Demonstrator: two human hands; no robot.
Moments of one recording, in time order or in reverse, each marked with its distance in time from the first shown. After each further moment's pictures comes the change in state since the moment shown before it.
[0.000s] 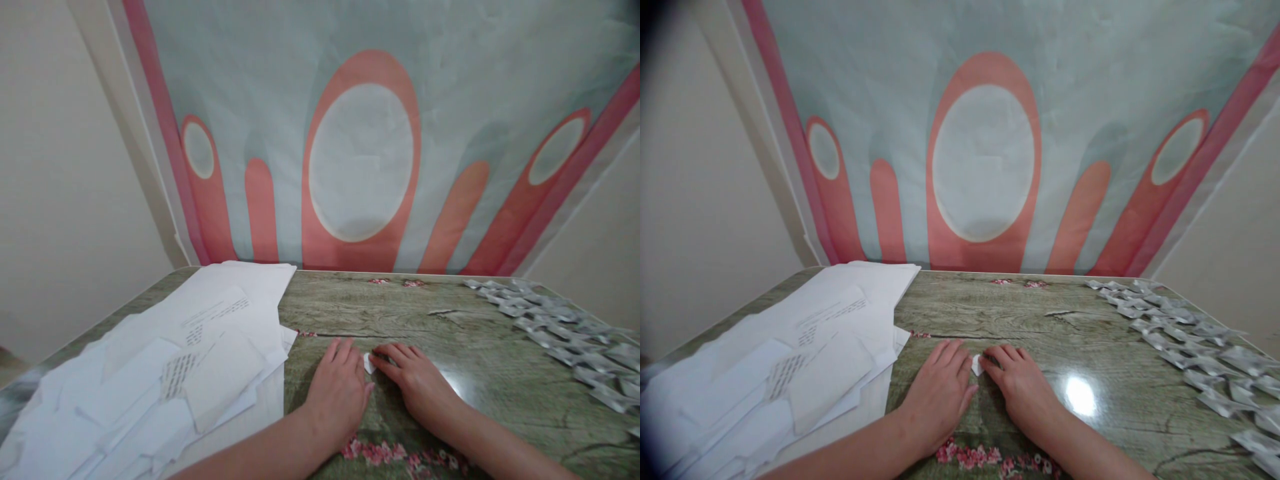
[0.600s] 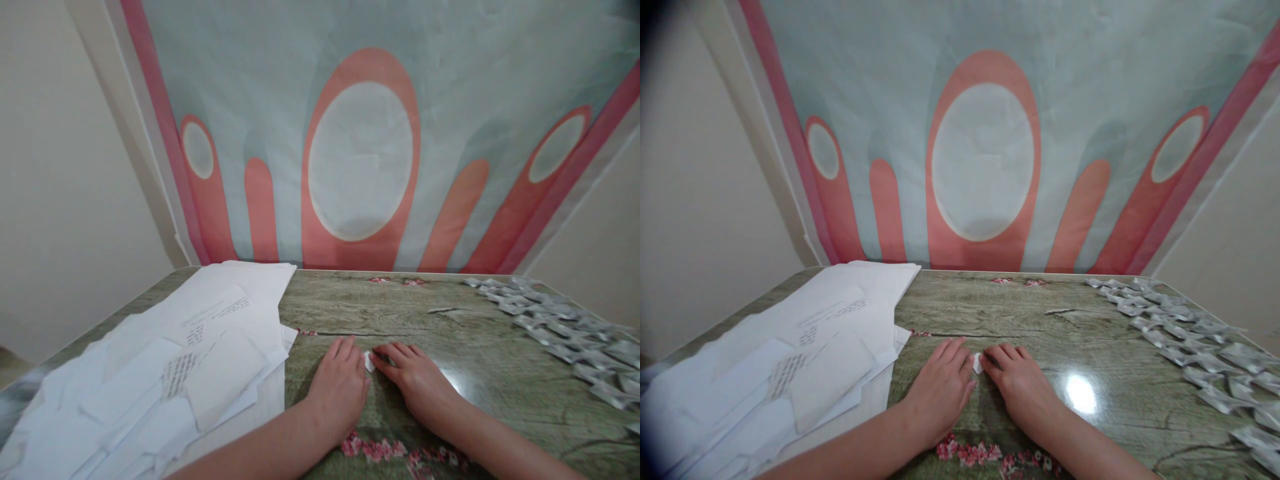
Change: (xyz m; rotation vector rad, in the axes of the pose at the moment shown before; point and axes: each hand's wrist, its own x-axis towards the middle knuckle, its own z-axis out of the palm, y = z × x) left_hand 0.003 -0.002 0.003 -0.032 -0.034 0.034; right_hand -0.001 -0.002 0.001 -0.096 0.031 -0.035
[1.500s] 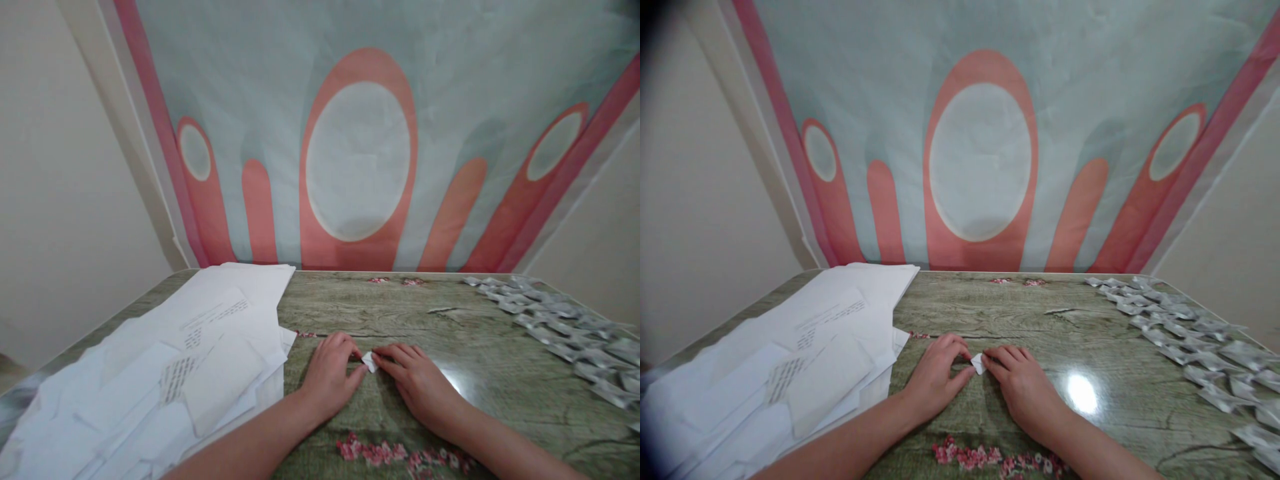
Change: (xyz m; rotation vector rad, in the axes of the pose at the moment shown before) left_hand 0.006 -0.024 0.016 -0.603 0.202 -0.185; right_hand -0.006 0.008 0.004 0.172 0.028 0.016
